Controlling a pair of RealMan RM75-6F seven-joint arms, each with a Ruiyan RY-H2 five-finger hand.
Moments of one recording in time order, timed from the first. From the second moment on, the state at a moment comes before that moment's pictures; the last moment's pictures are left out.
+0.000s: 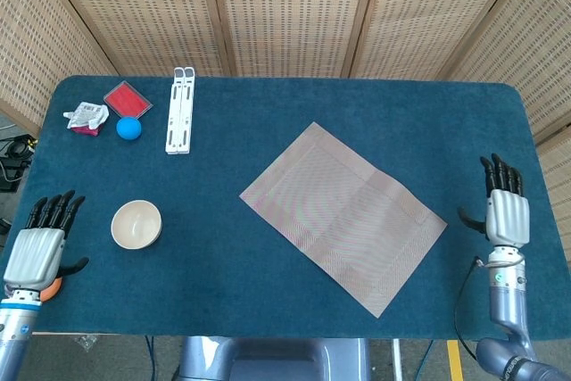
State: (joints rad) left arm -0.18 -1.19 -0.06 -1.67 1.41 1.36 0.27; right arm 0.28 -1.47 0.32 -1.23 -1.25 1.29 0.05
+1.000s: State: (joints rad) left arm -0.80 -1.54 -0.26 -1.39 1.04 0.82 0.66; right arm 0.17 -1.30 0.33 -1.34 -1.27 1.41 0.36
